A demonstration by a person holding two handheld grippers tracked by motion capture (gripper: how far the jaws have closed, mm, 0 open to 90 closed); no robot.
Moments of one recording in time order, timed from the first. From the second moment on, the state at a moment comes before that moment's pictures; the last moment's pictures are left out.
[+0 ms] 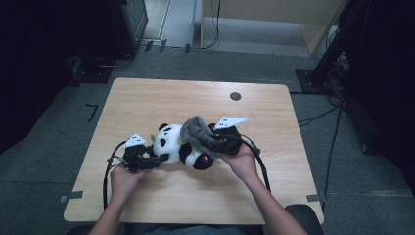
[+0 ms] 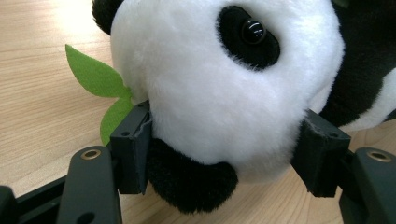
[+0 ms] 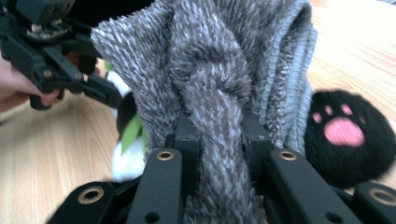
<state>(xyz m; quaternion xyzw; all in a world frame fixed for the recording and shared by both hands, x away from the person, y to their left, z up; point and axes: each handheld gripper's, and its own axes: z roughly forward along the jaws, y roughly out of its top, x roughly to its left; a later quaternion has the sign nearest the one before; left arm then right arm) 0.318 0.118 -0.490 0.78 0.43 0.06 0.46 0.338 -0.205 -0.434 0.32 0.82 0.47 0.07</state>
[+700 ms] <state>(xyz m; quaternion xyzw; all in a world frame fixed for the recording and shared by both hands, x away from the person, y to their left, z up) 0.322 0.119 -0.488 0.78 0.43 0.05 0.45 0.329 -0.244 -0.455 0.35 0.82 0.45 0.06</state>
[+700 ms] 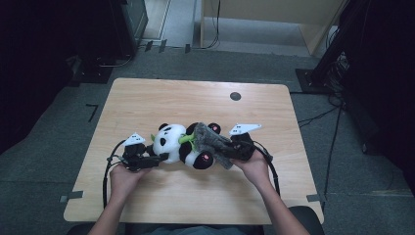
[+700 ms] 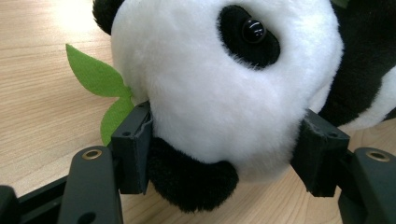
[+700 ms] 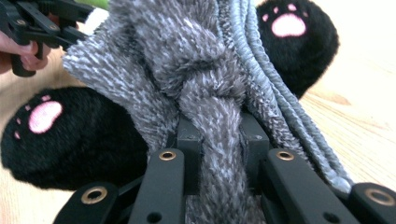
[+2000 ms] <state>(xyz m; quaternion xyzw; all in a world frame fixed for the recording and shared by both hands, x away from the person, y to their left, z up) 0.322 0.120 -0.489 0.78 0.43 0.05 0.46 0.324 -0.247 -0.418 0.35 0.80 0.48 0.06</state>
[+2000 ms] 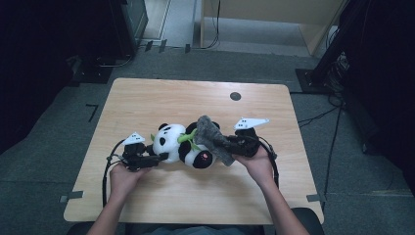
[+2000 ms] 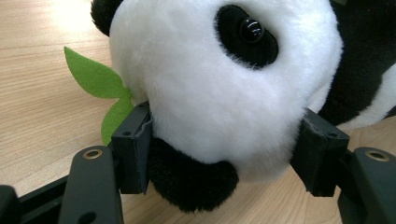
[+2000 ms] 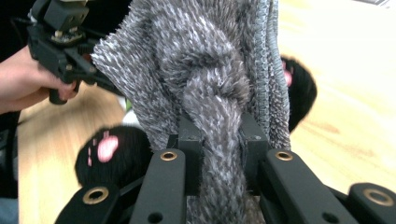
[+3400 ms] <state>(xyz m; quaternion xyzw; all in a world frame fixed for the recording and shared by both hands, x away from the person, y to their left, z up) 0.326 0.121 -0.490 0.78 0.42 0.04 0.46 0.340 -0.237 -0.448 0.36 0.81 0.46 0.05</state>
